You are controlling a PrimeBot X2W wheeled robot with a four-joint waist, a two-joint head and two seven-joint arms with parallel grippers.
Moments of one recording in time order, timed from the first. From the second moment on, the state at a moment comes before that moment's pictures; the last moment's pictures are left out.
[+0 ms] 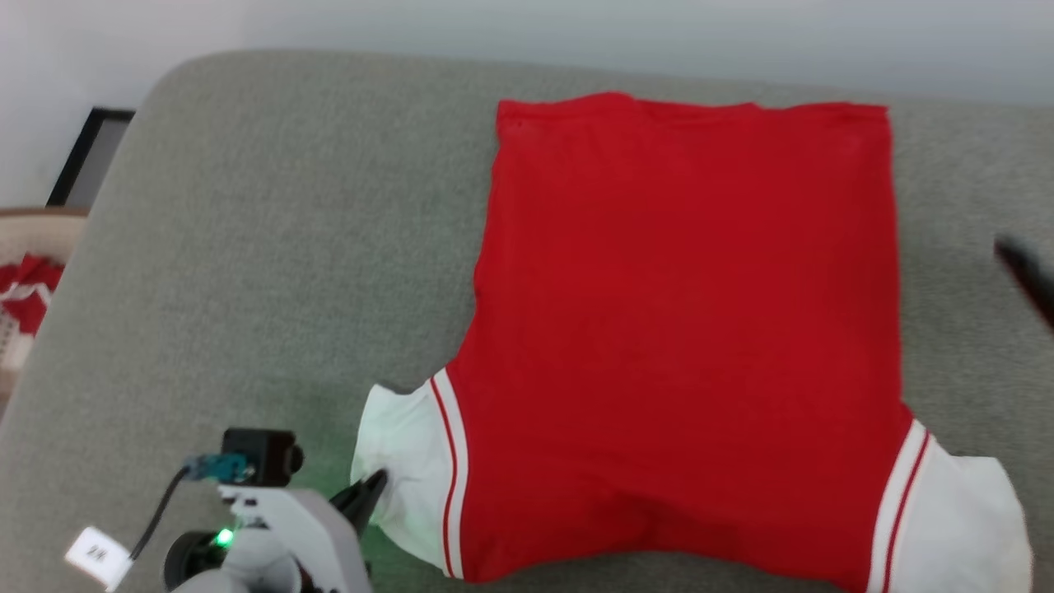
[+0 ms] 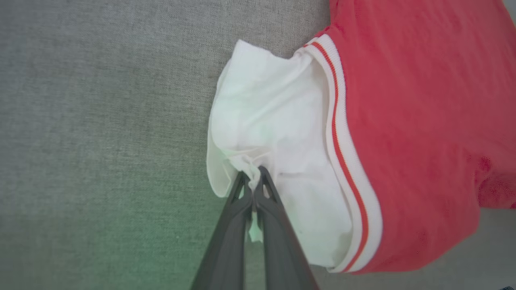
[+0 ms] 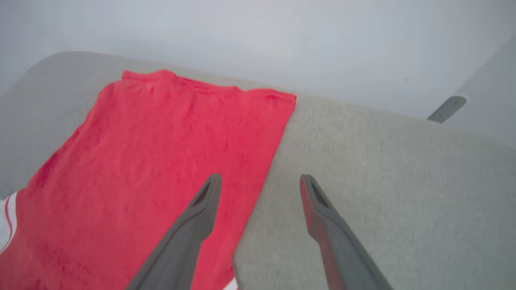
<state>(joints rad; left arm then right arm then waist) -0.29 0.72 -0.78 0.02 -1.15 0.27 0.10 -0.37 -0.39 -0.17 -0.33 0.51 0.13 1.02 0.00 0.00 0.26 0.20</state>
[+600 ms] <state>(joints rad) -0.49 0.54 -0.85 0.14 -1.09 0.15 0.11 -0.98 -0.48 -0.02 0.56 0.30 0.13 0.80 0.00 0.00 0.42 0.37</state>
